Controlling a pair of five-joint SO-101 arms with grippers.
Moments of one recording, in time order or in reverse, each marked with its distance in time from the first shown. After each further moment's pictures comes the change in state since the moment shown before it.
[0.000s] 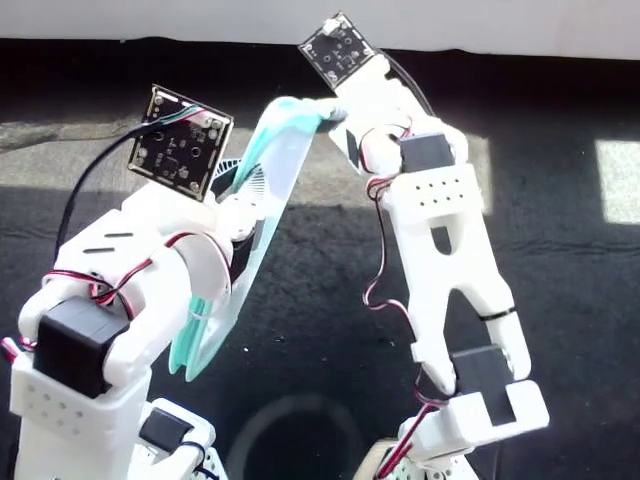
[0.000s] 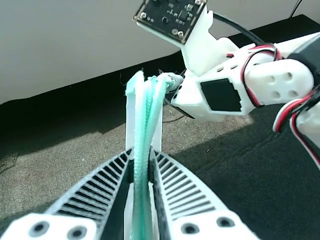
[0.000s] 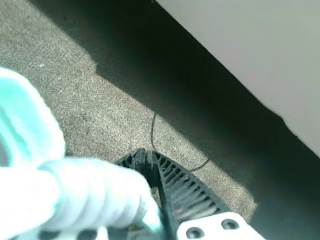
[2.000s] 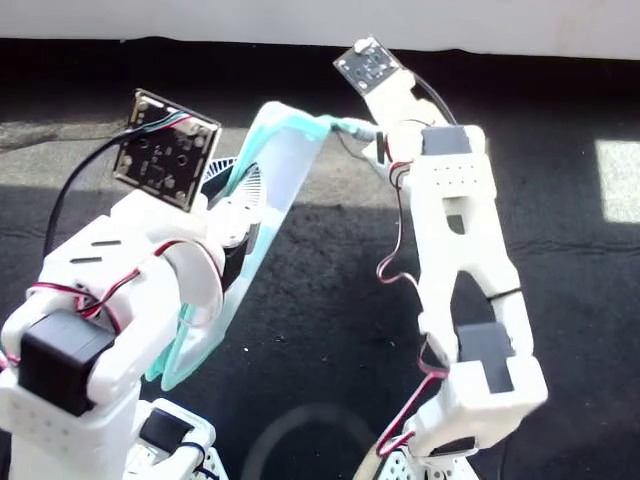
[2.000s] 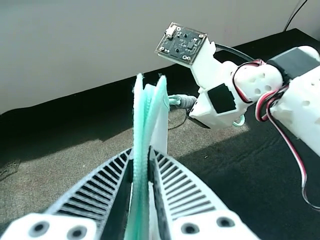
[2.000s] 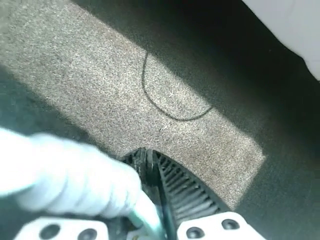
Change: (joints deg) left arm 0.1 -0.6 -2.7 1.5 0.3; right arm 6.1 3.8 -1.0 6.5 3.6
